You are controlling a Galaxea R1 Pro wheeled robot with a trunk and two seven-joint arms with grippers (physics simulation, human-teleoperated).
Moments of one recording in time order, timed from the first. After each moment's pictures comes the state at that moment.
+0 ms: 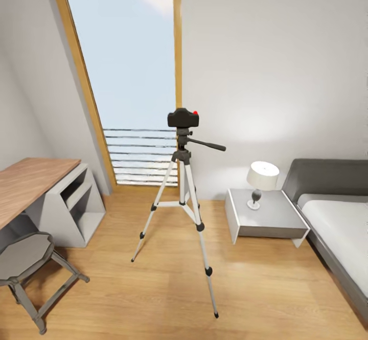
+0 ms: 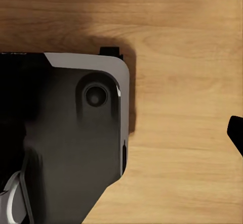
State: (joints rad) left arm -0.28 0.05 0.06 0.00 0.49 0.03 0.19; right arm -0.29 -0.13 0.09 0.03 -0.08 0.03 0.14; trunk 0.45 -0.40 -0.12
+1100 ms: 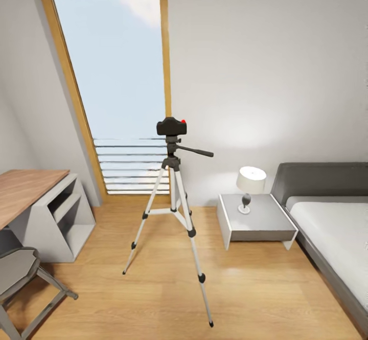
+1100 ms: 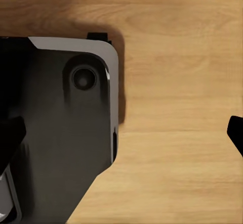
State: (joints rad) left arm -0.26 0.02 0.06 0.00 0.47 0.05 0.19; right arm -0.22 -0.11 0.09 0.03 -0.08 0.02 0.06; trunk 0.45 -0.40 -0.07
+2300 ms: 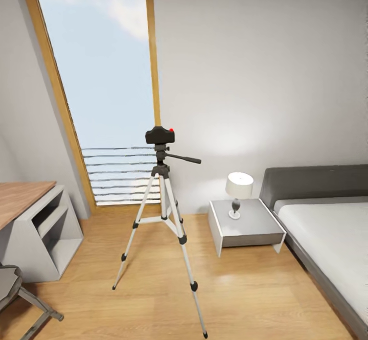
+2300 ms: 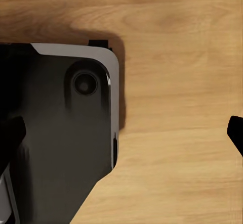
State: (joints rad) left arm -0.25 0.03 0.06 0.00 0.43 0.03 0.19; right arm -0.18 -0.11 0.09 0.03 -0.08 -0.01 0.06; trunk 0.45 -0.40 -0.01
